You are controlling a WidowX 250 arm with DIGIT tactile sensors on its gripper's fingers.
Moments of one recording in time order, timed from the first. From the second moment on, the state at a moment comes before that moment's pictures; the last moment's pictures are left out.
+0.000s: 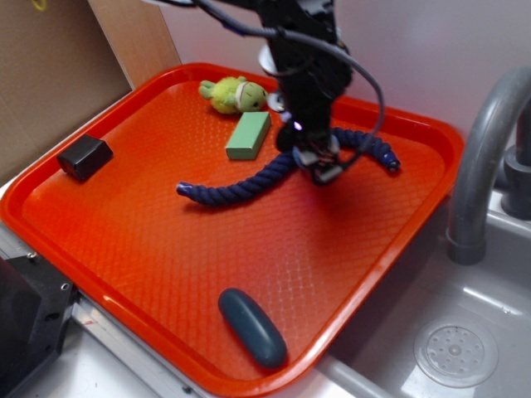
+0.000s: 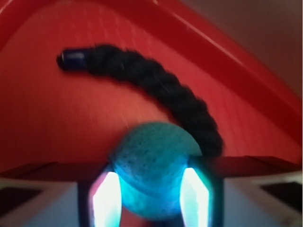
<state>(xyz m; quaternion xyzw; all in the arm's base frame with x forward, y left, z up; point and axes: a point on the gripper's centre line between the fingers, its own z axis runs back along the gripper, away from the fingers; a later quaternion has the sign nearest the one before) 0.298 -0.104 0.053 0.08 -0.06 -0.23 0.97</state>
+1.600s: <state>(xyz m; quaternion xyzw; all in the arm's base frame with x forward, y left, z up) 0.172 0.039 0.162 -0.09 0.01 0.22 0.97</state>
